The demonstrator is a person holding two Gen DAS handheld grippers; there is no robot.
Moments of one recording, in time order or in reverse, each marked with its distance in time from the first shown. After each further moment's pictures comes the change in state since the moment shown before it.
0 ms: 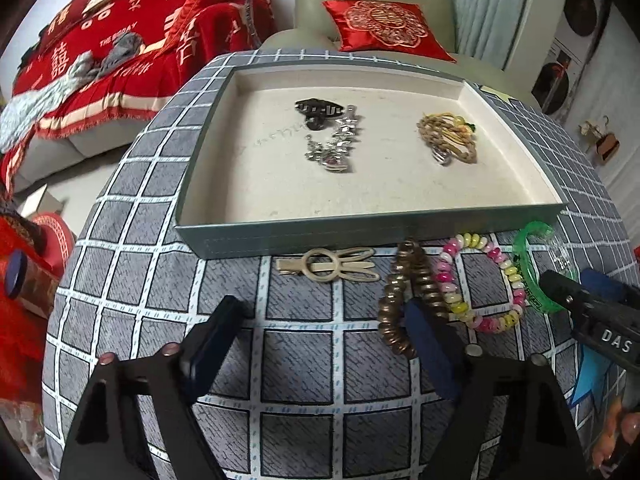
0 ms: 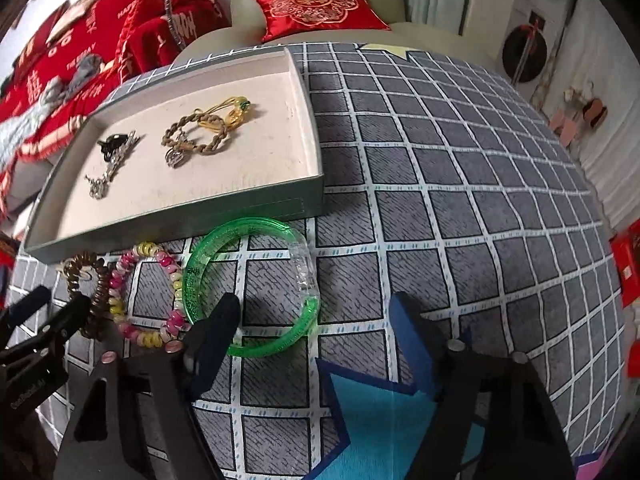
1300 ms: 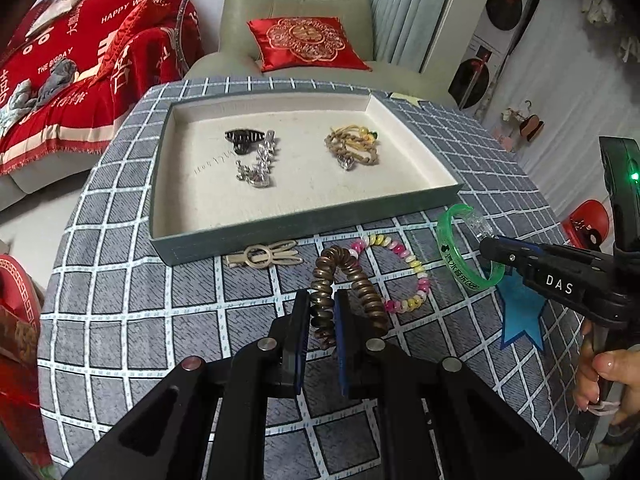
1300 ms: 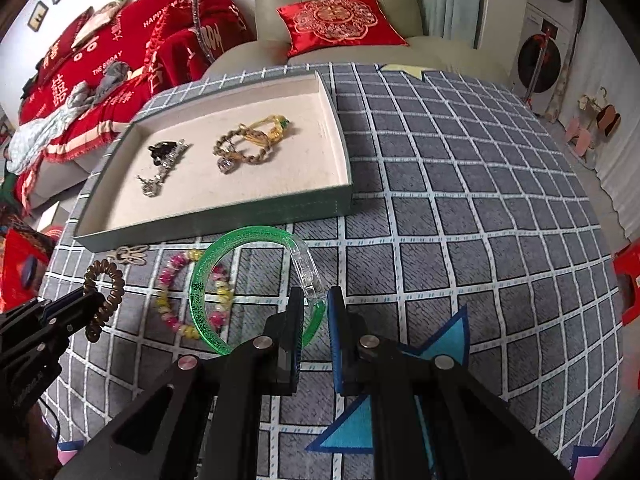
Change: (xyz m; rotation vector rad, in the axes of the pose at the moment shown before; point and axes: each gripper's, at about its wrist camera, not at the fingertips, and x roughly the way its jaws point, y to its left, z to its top) left arm -0.052 0.007 -0.011 0.131 -0.056 -0.266; right arm -0.047 0.006 -0.013 -0.014 -0.049 0.092
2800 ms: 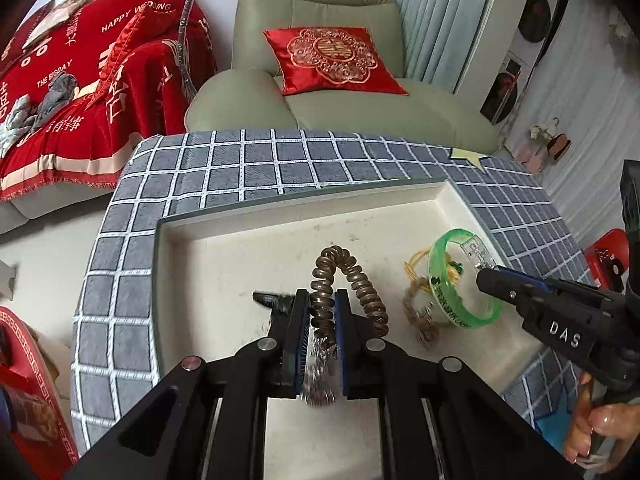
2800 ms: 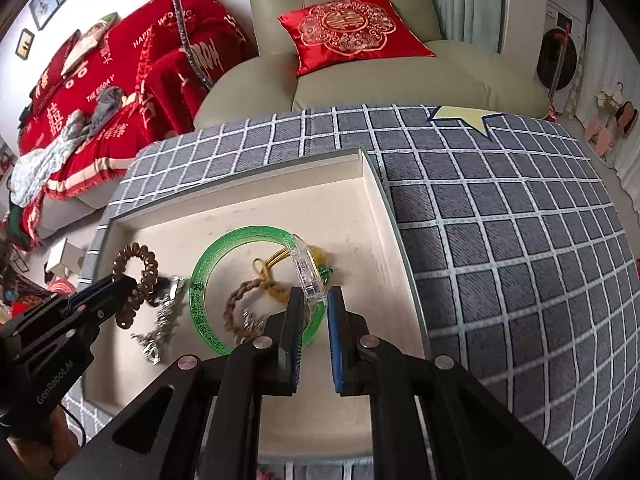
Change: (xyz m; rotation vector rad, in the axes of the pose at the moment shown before) left arm 0.090 0.044 0.151 -0.021 -0.003 0.071; right arm 0.083 0.027 0.138 0.060 0.007 0.059
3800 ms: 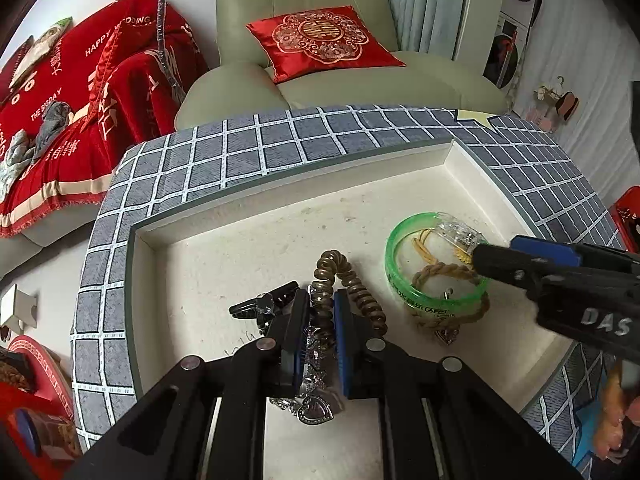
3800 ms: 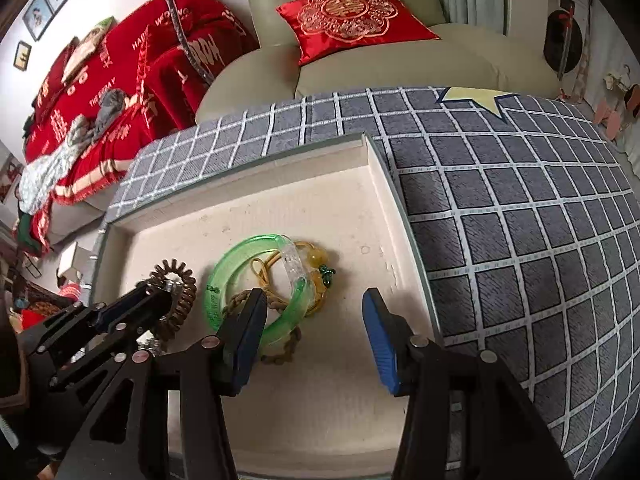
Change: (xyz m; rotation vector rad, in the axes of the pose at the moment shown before) left arm 0.024 -0.025 -0.007 0.116 0.039 0.090; right arm 0.010 -0.010 0.001 0.046 0.021 0.067
